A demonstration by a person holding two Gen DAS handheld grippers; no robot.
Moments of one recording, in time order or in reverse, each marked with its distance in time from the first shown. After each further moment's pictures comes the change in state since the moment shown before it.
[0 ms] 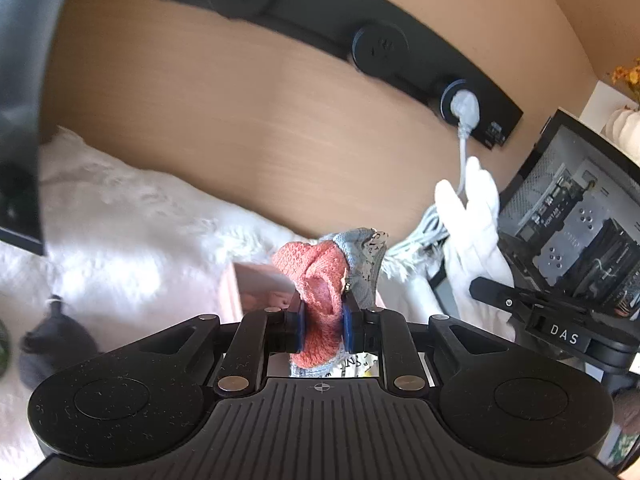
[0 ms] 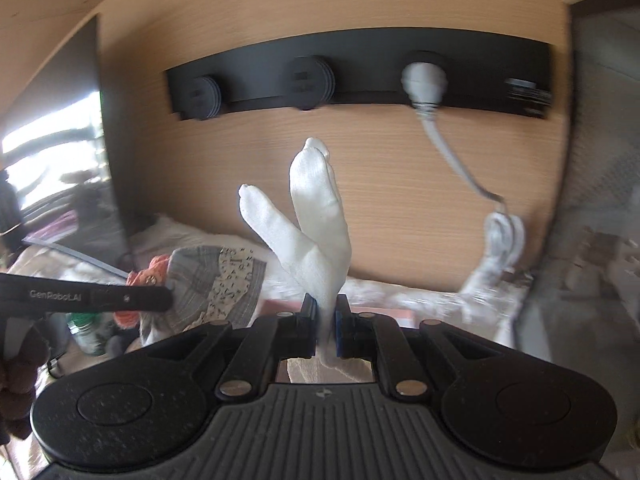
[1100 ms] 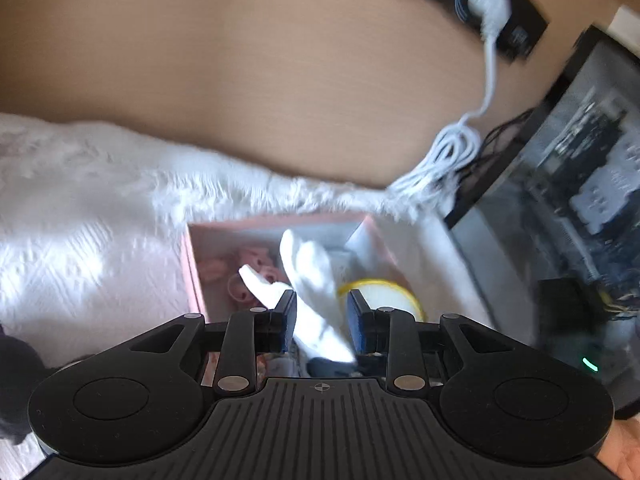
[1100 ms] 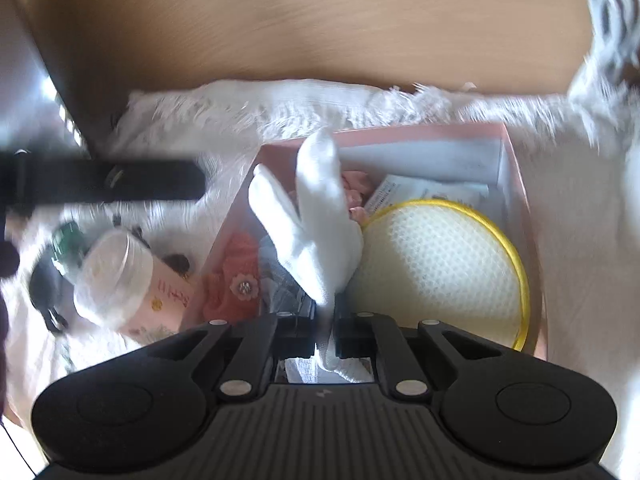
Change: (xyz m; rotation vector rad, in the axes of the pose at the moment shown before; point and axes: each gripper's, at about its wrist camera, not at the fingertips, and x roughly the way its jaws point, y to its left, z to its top) left arm 0.093 0.001 0.006 0.084 0.236 0.011; right arm 0.140 0.005 -0.080 0.107 0.394 0.182
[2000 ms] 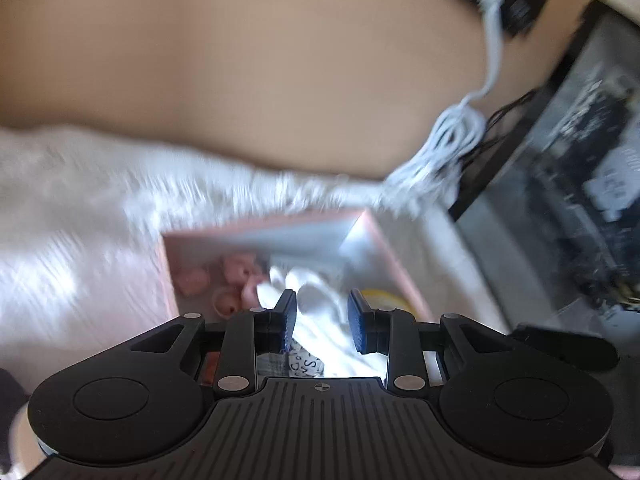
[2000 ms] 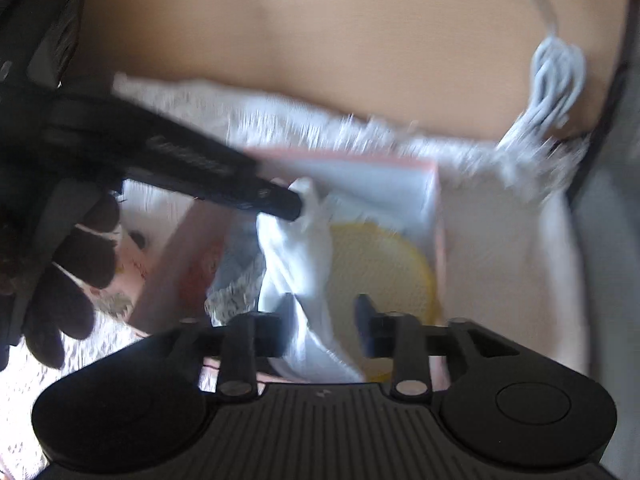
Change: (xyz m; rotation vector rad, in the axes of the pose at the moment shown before) left arm 0.006 -0.017 -0.008 0.056 -0.049 -0.023; right arm -0.057 0.014 -0.020 -0.104 -0.098 -0.226
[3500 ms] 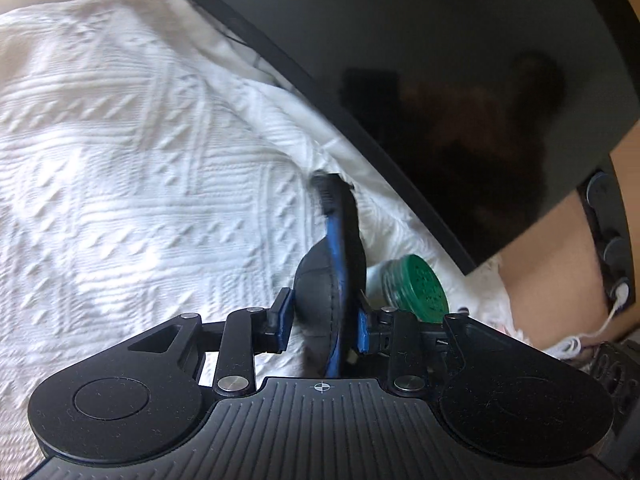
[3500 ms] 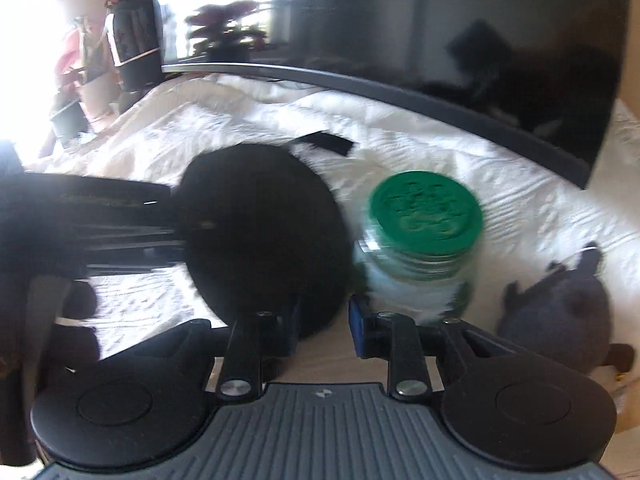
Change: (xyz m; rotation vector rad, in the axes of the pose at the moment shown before) left arm -0.226 0.331 -0.205 -0.669 -0.359 0.150; right arm 0.096 0.395 0.007 -0.336 0.028 0.389
